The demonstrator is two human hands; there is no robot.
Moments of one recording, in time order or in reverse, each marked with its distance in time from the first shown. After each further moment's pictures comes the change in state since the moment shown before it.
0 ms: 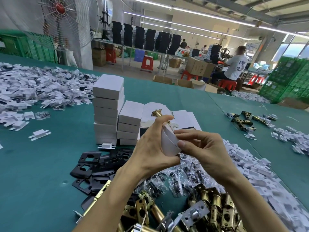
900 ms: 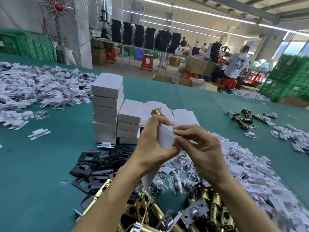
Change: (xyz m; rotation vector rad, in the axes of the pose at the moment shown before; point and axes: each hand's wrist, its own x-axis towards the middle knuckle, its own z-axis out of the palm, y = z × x) left_hand 0.002 0.010 0.001 -0.216 0.094 -0.013; right_hand -0.002 0.006 0.013 -0.202 0.083 -0.301
